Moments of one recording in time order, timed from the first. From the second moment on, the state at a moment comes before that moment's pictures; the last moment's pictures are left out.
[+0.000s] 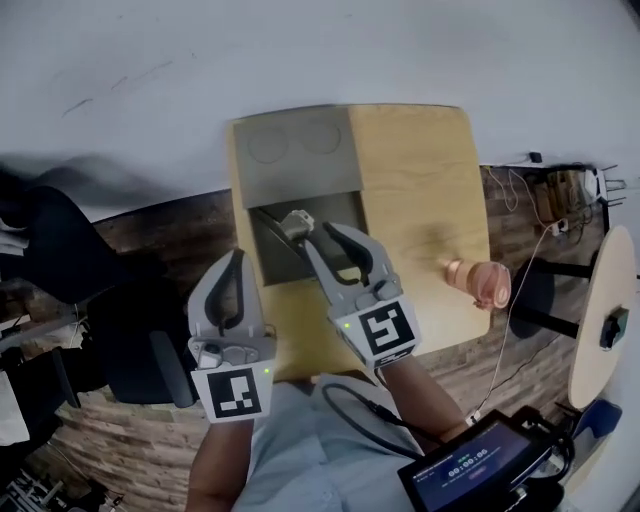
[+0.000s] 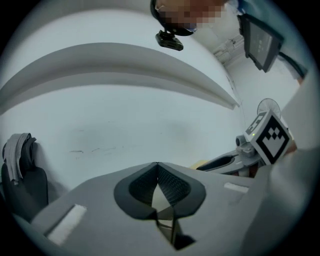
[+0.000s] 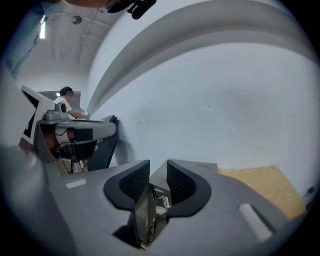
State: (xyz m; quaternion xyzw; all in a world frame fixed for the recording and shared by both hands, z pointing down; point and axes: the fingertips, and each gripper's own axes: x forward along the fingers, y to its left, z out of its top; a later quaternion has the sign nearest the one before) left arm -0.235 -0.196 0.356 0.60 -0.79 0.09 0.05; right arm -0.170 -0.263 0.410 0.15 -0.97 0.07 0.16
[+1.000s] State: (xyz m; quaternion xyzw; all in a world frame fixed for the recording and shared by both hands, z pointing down) left arm -0.155 -0.189 0.238 0.60 -0.80 0.04 -0.06; right arm -0.076 -0.249 0.254 0.22 -0.98 -0.03 0.02
